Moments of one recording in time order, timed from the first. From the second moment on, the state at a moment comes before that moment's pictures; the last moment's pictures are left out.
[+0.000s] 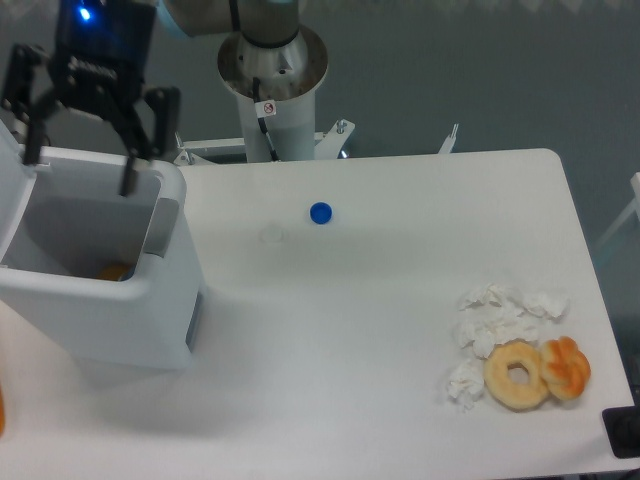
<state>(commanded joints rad) 2.15 -1.54 -1.48 -0.94 0.99 0.17</state>
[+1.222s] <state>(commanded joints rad) 1.90 -1.51 -1.54 -0.94 0.81 0.13</state>
